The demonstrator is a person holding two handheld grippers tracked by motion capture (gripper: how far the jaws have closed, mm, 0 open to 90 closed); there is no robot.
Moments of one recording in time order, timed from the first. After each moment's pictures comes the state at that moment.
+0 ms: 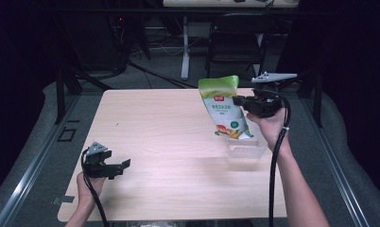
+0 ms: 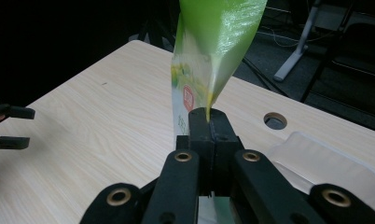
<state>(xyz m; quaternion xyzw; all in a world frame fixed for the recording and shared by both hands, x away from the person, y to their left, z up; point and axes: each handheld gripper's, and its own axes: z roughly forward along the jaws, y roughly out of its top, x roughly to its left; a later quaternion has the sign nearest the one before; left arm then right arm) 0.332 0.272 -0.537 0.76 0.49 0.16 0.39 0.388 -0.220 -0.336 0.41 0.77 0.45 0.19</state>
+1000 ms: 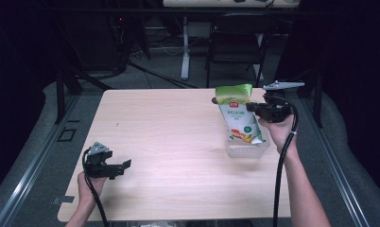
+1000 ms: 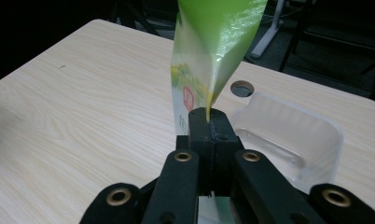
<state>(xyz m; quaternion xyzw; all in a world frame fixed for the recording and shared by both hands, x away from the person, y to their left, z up) 0.333 0.270 -0.538 0.77 0.49 0.16 0.39 0.402 -0.259 -0.374 0.46 0.76 0.42 0.20</state>
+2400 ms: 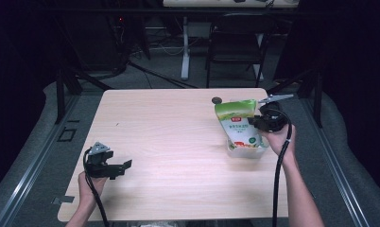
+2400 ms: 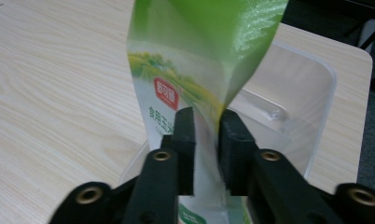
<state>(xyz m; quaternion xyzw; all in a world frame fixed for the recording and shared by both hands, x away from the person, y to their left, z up) 0.334 0.269 -0.538 0.77 0.48 0.15 0.38 0.412 -0.269 -0.425 0.48 0.78 0.33 0.20</state>
